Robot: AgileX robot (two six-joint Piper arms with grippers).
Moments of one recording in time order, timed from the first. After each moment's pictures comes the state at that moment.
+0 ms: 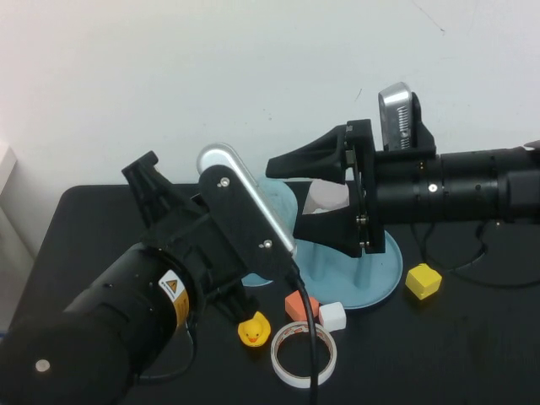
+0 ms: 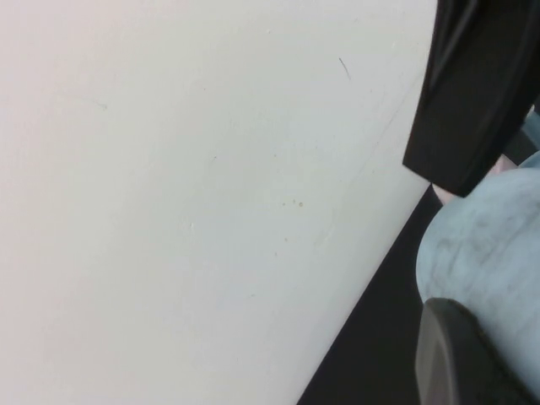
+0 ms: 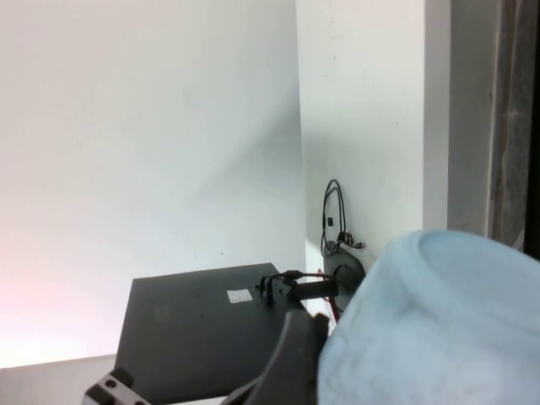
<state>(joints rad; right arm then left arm) 0.35 1.79 -1.13 1.70 1.04 -0.57 -0.98 1.24 -0.77 1.70 0.53 -1.13</state>
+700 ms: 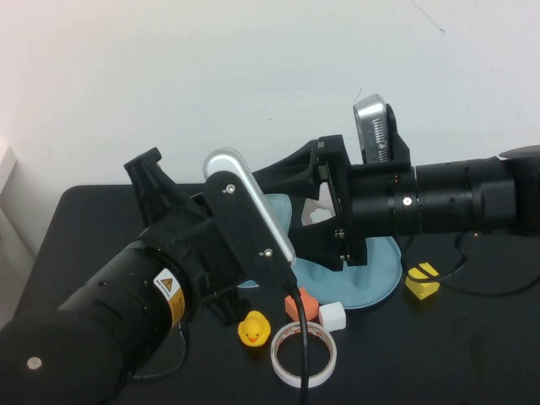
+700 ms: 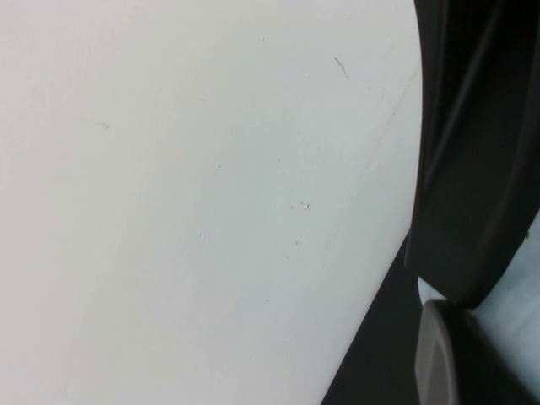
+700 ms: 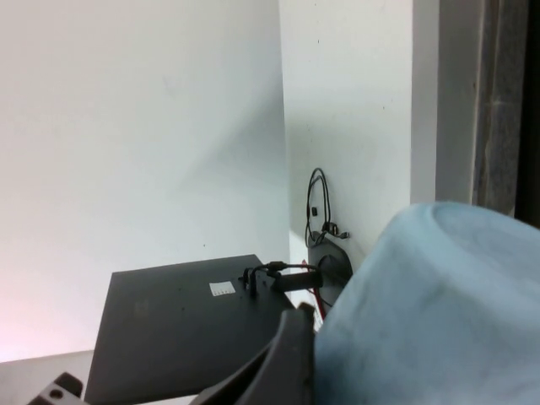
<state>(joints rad) 0.42 1.79 -1.13 1.70 0.97 -0.56 -0.98 1.24 -0.77 1.70 0.51 -1.03</state>
